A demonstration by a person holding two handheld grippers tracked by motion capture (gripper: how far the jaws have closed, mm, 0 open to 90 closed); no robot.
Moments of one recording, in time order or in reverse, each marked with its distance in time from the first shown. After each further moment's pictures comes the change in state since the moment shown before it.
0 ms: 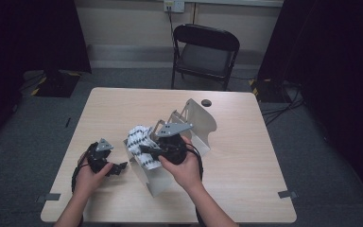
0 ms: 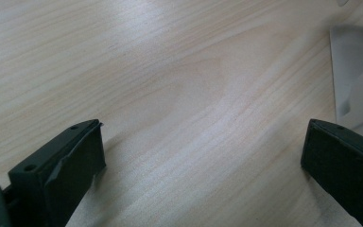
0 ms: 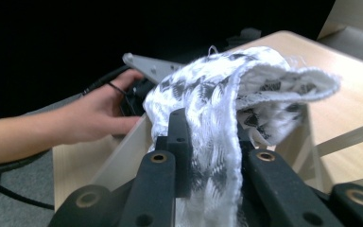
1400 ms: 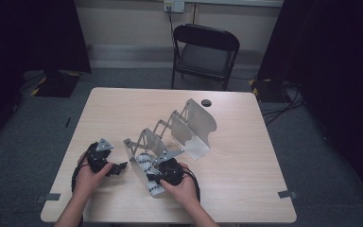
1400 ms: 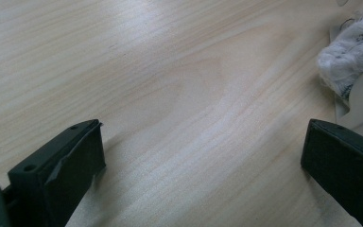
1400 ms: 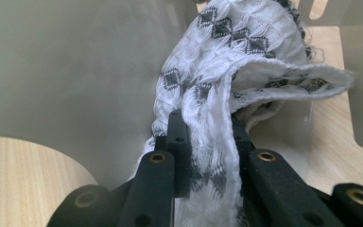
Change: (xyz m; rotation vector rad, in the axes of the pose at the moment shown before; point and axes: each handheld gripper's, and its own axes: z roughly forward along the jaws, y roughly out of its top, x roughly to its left) left arm 0.000 0.000 0.000 0.000 -0.001 0.000; right arm -0.012 -0.110 0.054 0.247 0.009 0.116
